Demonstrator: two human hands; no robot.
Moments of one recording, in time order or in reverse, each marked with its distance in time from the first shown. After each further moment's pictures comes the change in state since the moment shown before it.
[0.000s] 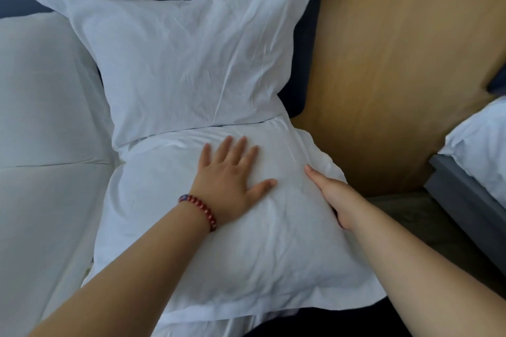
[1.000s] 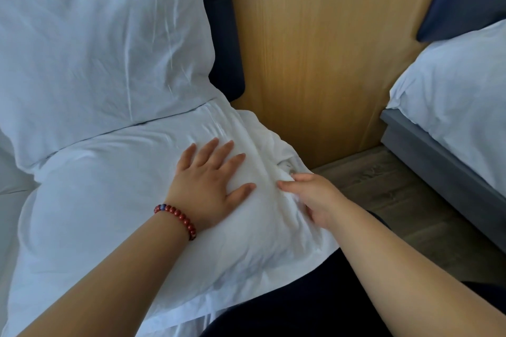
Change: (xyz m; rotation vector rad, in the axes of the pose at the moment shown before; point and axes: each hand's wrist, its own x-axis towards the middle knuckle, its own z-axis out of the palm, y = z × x) left_hand 0.017 0.069 0.032 0.128 0.042 0.230; right_hand -0.011 0.063 -0.060 0.186 0.035 -0.088
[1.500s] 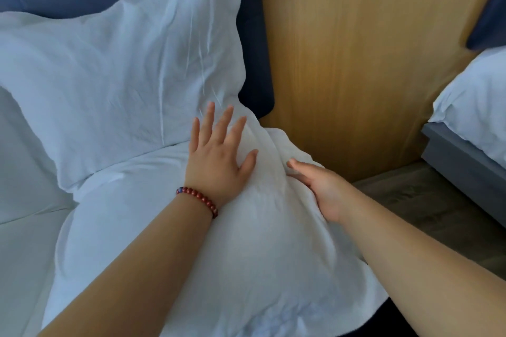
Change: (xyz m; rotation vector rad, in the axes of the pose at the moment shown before) left_hand 0.062 -0.045 -0.017 -0.056 0.381 -0.111; right_hand 0.048 -0.055 0.033 0.216 -0.334 0.005
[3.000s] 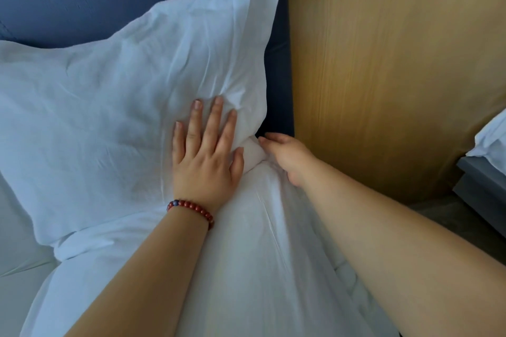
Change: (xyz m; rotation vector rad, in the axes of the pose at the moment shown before) left_hand 0.086 -0.067 0.047 0.354 0.359 -0.047; right_hand 0.165 -0.113 0.073 -0.290 0.123 -0.313
